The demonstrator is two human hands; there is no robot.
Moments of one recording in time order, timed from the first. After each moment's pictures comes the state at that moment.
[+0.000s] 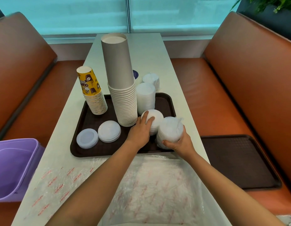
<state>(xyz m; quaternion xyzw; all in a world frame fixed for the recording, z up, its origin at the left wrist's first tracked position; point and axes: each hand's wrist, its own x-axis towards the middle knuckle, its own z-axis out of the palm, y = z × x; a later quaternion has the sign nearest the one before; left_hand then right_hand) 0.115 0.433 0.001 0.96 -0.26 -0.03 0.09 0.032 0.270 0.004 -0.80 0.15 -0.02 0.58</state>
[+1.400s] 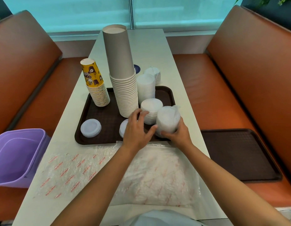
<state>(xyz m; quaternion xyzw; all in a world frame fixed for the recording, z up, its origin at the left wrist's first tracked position) 0.051 0.452 0.020 0.91 -0.19 0.14 0.34 0.028 0.275 -0.008 -0.83 0.11 -0.06 0.54</state>
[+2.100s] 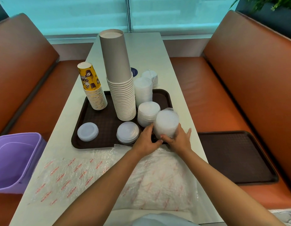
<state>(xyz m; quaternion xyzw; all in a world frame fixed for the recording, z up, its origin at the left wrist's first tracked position) 0.057 0.421 -0.020 0.86 -0.19 -0.12 0.45 0.022 0.266 -0.021 -0.91 0.12 -0.04 0.40</state>
